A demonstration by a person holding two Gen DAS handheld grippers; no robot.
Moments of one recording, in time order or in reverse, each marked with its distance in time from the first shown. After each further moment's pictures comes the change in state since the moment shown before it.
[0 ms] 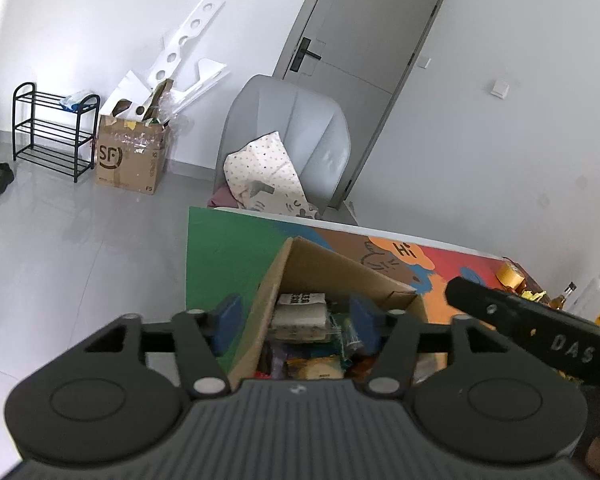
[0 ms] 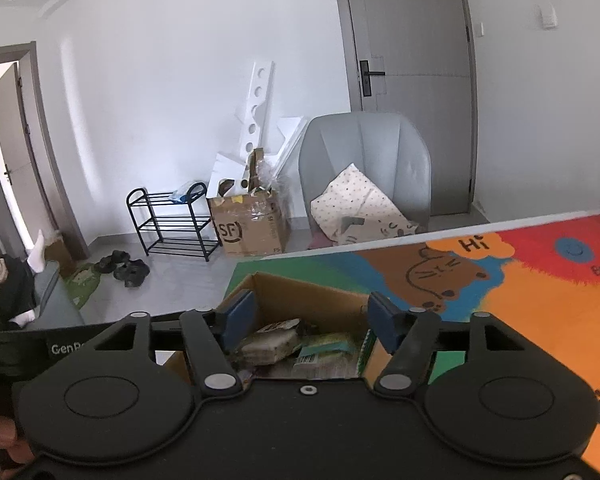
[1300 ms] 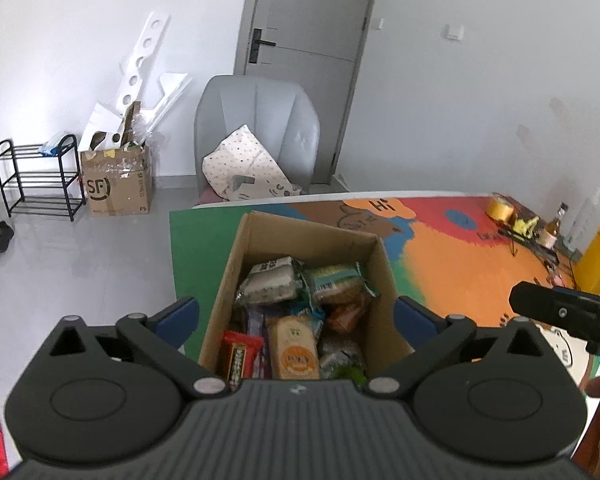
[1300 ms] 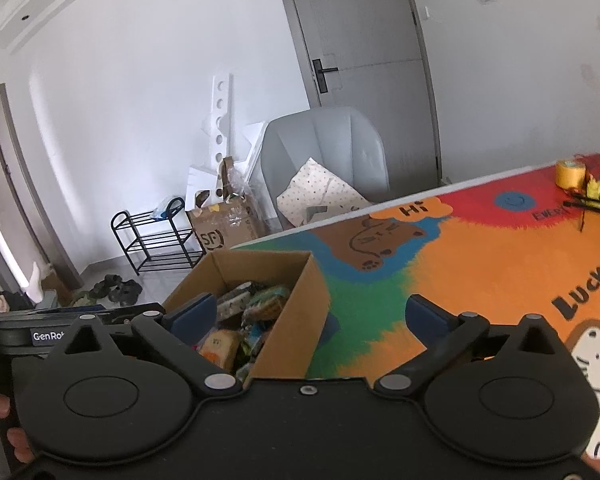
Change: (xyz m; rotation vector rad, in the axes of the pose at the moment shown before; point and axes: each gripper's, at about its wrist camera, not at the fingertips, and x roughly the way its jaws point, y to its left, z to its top) left arm -0.034 -0.055 -0.025 0.246 0.046 0.025; right arm -0.076 -0.056 -0.040 0.155 -0.001 -0.041
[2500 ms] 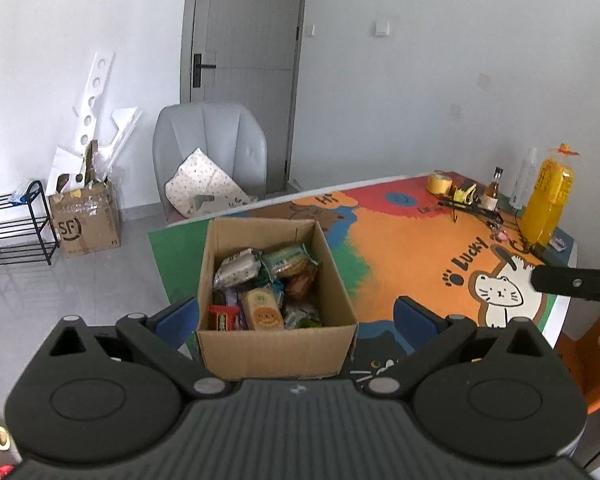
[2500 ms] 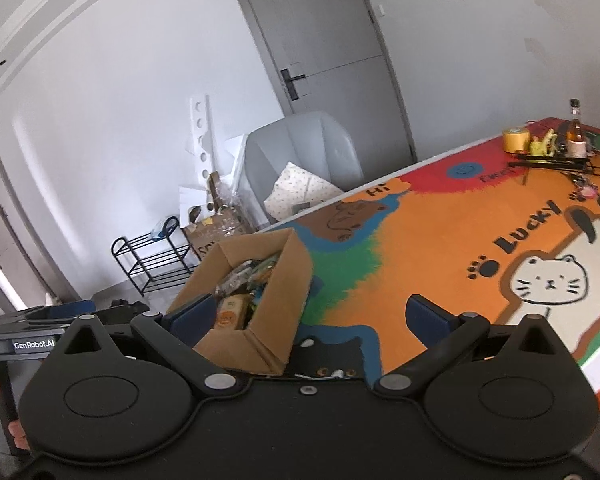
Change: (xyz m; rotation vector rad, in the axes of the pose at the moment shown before) left arm -0.081 -0.016 -0.025 0.158 -0.025 -0.108; right arm -0.101 -0.021 -0.036 0.133 -0.026 -0.034
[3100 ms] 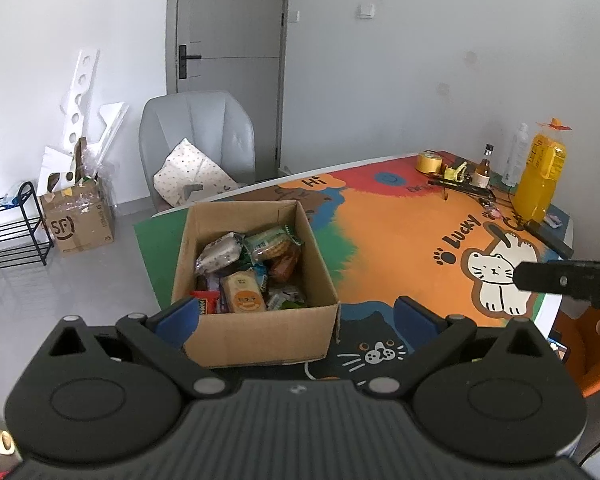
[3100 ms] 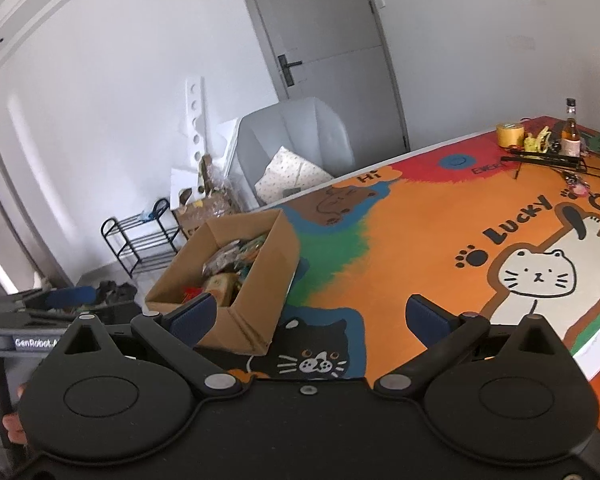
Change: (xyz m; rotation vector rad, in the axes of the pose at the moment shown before) left arm 0.006 -0.017 -0.012 0.045 0.031 -0.010; right arm 0.004 0.004 -0.009 -0.045 0.050 -0.021
